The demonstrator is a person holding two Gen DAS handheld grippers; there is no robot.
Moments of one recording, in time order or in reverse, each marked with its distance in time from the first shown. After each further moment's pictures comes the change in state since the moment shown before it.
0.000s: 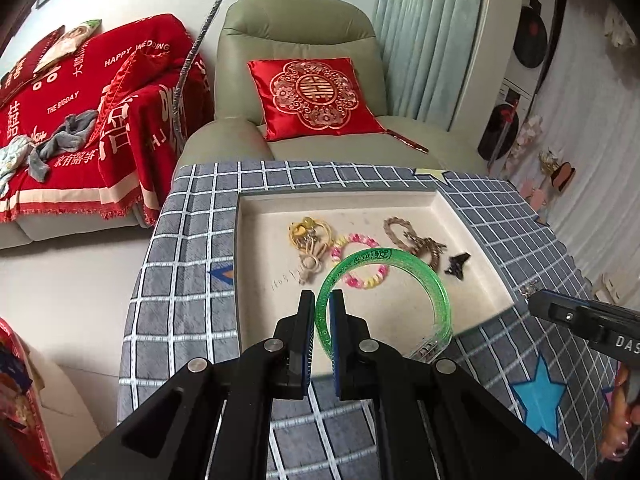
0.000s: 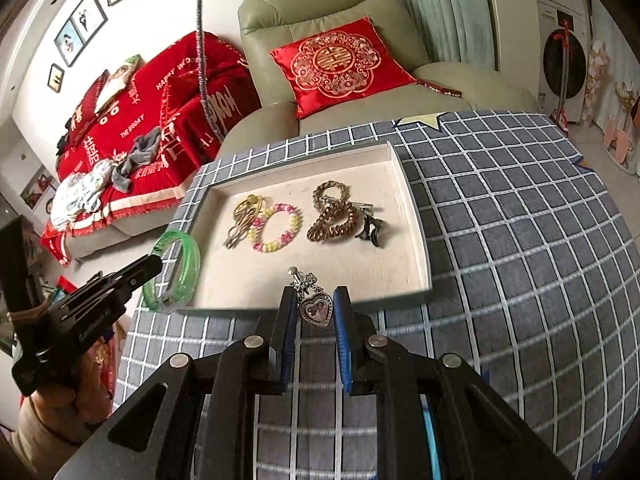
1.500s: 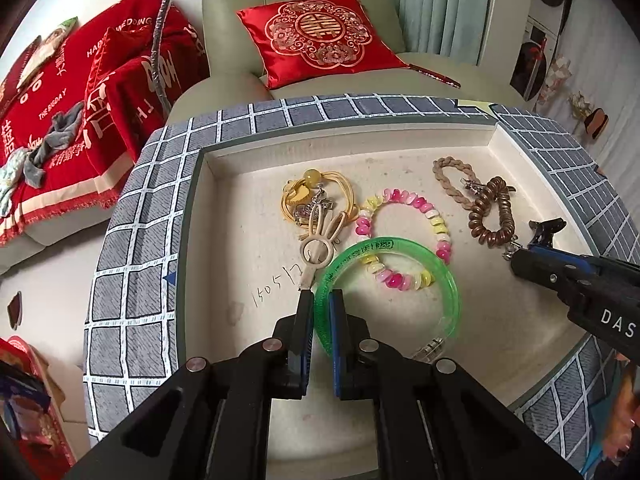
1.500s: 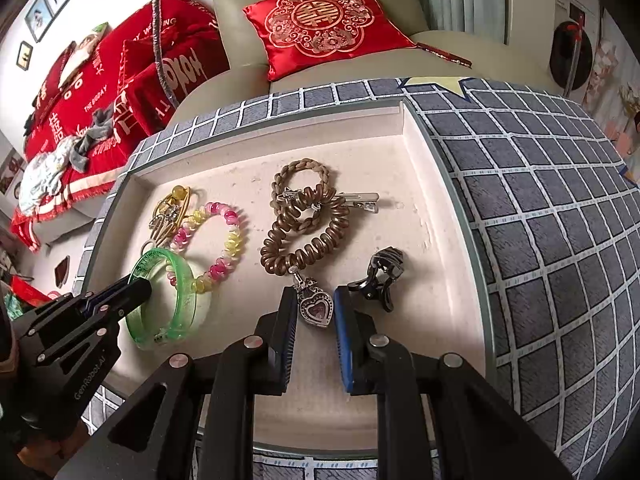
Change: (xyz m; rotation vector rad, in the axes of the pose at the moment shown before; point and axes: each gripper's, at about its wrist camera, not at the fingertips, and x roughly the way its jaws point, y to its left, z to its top) left arm 0.109 -0.013 0.001 0.088 0.189 0.125; right arm 0.119 -0.013 0.033 -0.005 0.110 -0.089
